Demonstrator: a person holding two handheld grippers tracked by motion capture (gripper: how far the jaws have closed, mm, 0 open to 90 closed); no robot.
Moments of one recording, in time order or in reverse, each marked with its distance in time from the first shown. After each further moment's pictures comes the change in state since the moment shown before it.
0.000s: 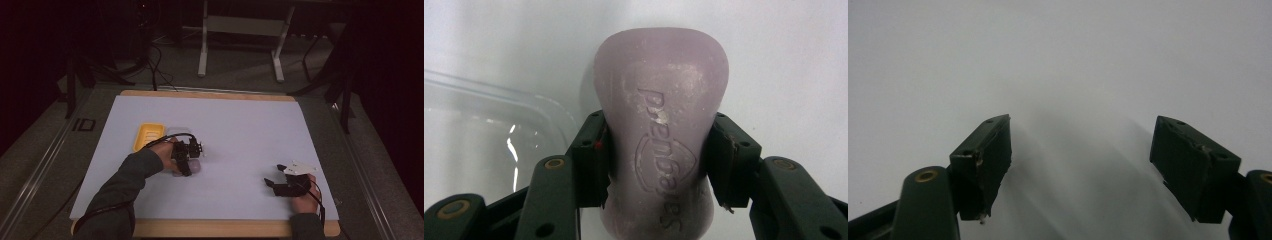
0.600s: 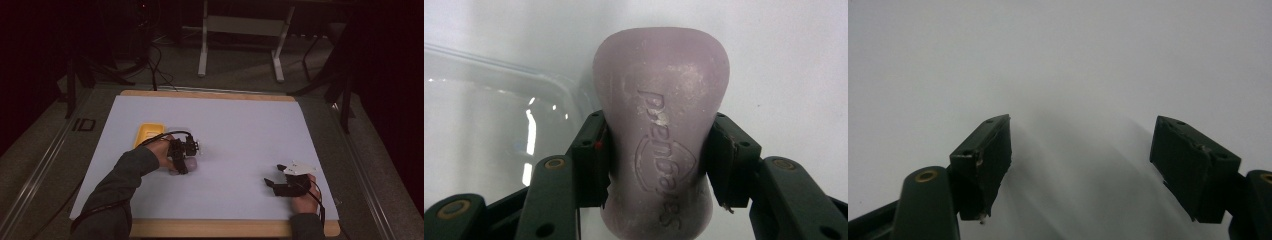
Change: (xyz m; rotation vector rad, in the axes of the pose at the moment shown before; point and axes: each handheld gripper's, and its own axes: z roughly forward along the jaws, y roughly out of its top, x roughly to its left) left arm 0.004 -0.009 -0.010 0.002 0.014 -0.002; right arm 0.000 0.000 0.000 0.001 -0.001 -0.001
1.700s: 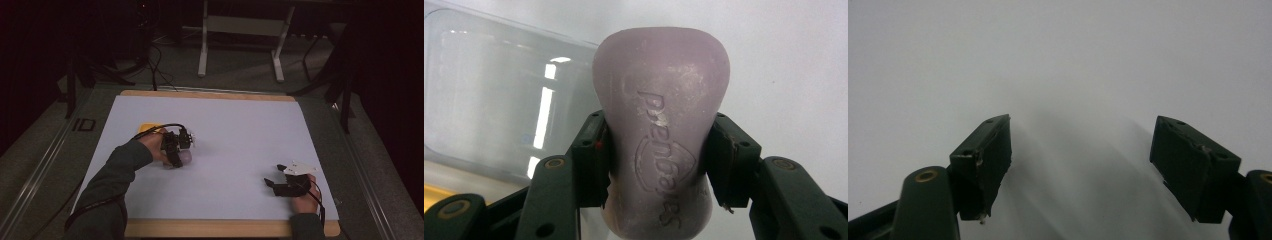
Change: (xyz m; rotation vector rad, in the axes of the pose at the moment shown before) left arm 0.013 -0.014 -0.022 -0.003 0.028 -0.036; right arm 0.000 0.000 0.000 -0.001 -0.001 0.000
